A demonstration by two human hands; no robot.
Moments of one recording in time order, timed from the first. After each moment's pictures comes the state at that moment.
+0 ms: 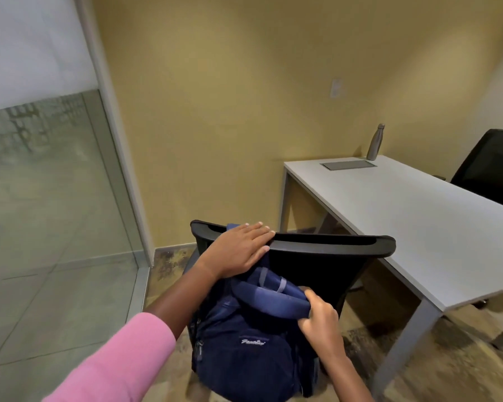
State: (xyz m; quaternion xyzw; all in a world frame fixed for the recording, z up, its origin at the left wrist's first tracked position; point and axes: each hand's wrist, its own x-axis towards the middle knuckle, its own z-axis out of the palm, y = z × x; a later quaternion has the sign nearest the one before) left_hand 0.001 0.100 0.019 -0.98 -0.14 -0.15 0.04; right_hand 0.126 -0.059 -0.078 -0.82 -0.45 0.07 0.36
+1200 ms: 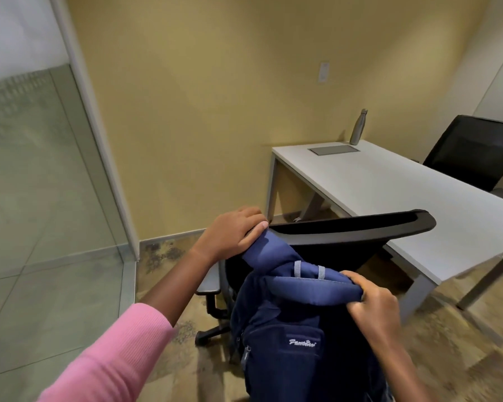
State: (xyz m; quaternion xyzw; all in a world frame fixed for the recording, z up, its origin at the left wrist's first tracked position) left_hand -0.059 0.169 0.022 -0.96 -0.09 -0.24 -0.10; right_hand 0.075 -0.063 -0.025 -0.87 -0.34 -0.06 0.36
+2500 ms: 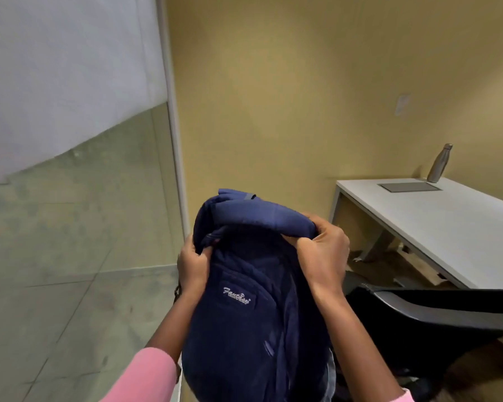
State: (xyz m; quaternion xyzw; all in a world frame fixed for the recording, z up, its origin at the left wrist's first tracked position) left_hand -0.208 0.305 -0.013 -0.58 -0.47 -0.55 -0.36; right_hand -0.076 0.168 0.079 -0.68 -0.40 0.06 0.61
